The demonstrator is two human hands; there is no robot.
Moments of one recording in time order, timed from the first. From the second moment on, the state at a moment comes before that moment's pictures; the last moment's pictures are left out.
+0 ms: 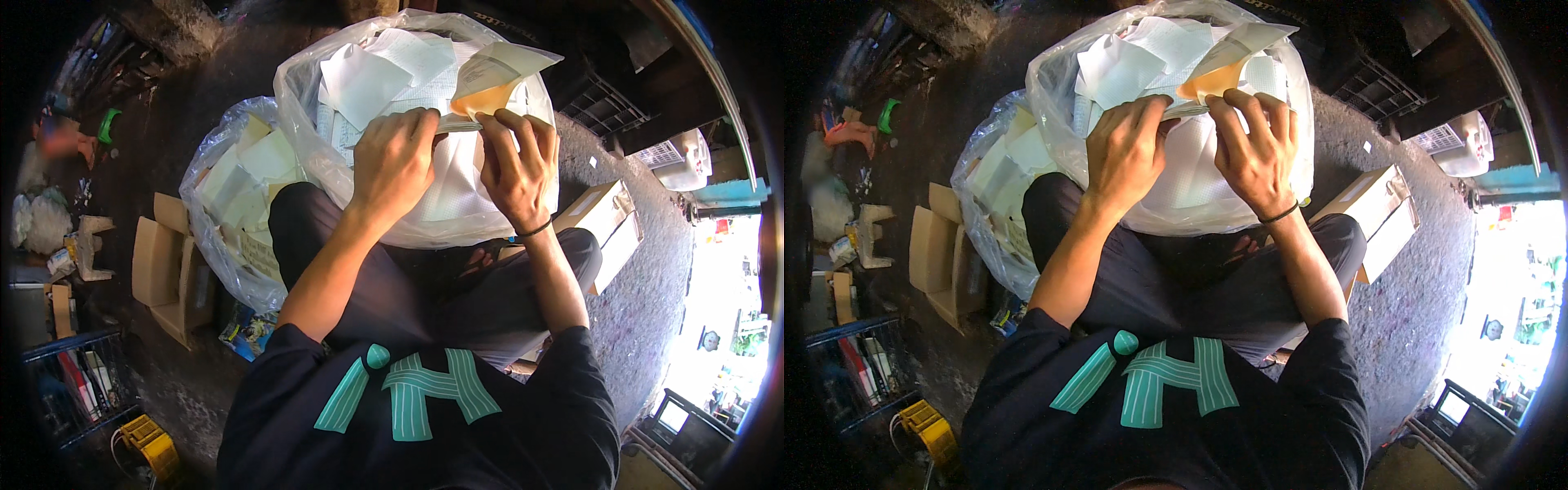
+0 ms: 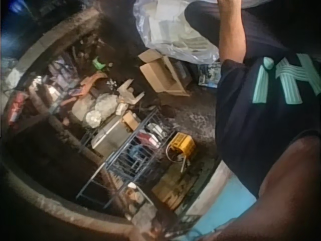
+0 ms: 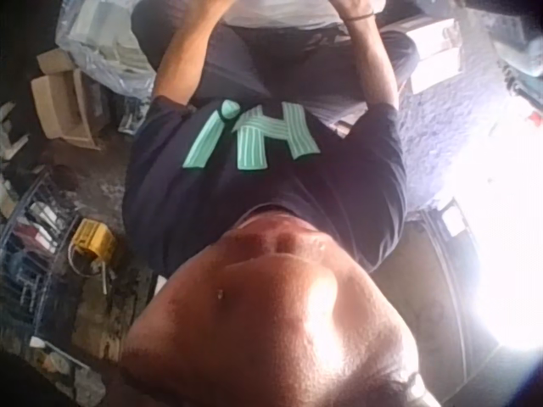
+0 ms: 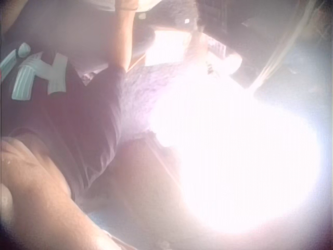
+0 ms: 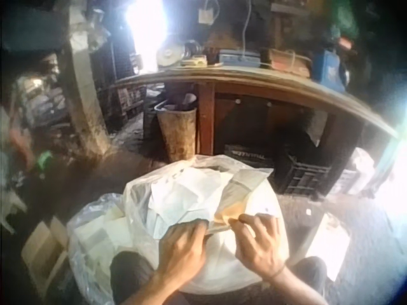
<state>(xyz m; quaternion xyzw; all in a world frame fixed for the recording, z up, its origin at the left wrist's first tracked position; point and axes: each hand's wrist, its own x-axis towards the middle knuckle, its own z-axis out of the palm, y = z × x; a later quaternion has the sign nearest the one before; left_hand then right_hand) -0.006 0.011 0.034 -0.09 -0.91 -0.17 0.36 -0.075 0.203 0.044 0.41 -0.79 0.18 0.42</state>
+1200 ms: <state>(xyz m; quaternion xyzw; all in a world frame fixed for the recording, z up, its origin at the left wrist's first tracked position) 0.000 -0.014 0.046 -0.25 -0.78 -0.08 0.57 -0.061 0.215 0.154 0.56 -0.78 0.04 0.28</state>
